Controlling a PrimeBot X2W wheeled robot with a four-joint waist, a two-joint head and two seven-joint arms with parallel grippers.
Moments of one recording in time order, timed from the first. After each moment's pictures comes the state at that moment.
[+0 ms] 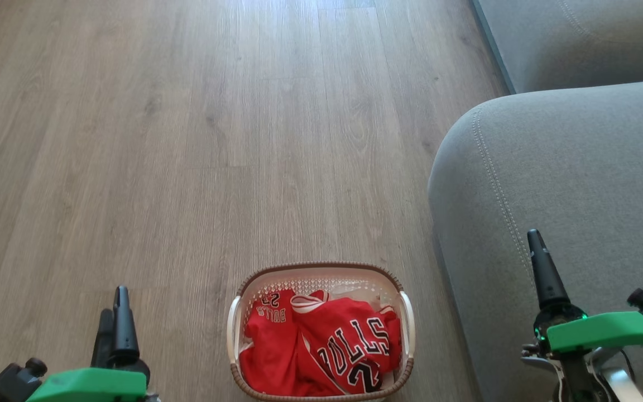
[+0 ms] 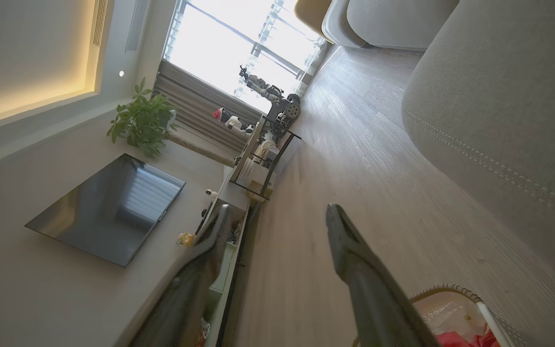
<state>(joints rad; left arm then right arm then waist) 0.02 0.03 -0.01 0.15 -1.04 -0.01 -0.03 -0.01 -0.22 0.20 0.18 1.33 0.13 -0.23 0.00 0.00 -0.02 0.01</state>
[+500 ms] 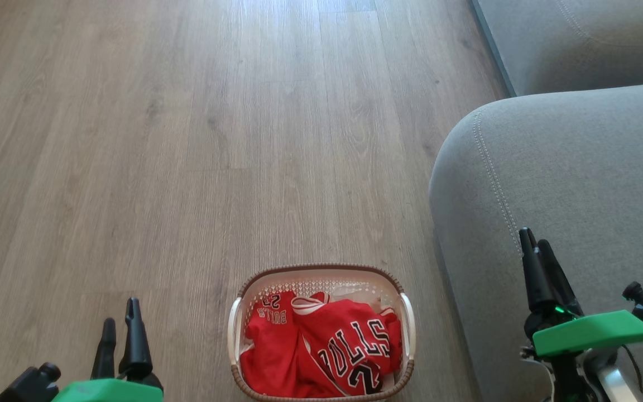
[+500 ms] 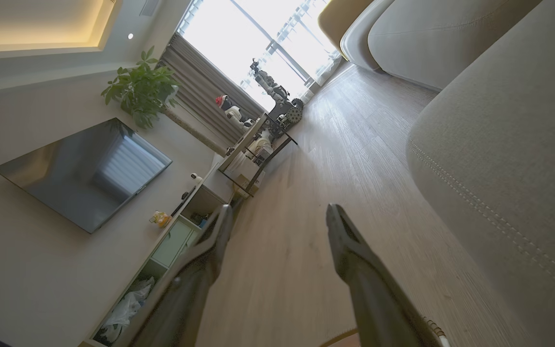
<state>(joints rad) 0.04 0.03 -0.03 0.17 -0.84 -0.01 -0.08 0.00 -0.19 0.16 0.17 1.07 0.13 -0.24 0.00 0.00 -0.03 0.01</state>
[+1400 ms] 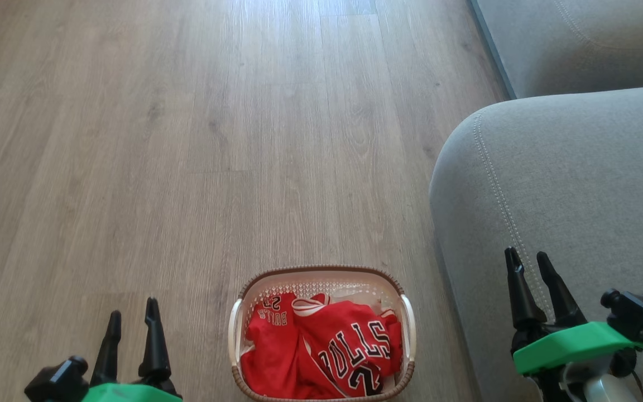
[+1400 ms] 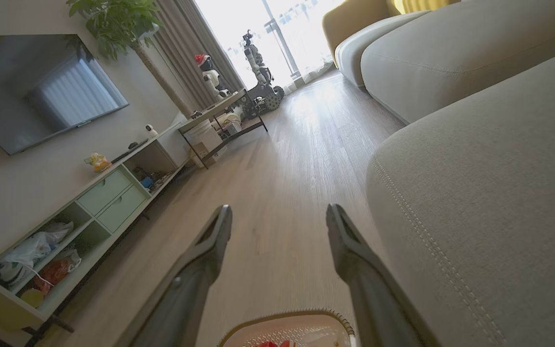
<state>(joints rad) 0.04 0.03 -0.06 0.20 -0.51 0.00 -0.15 0.01 -0.13 0.09 0.24 0.65 0.13 -0.24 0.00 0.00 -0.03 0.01</state>
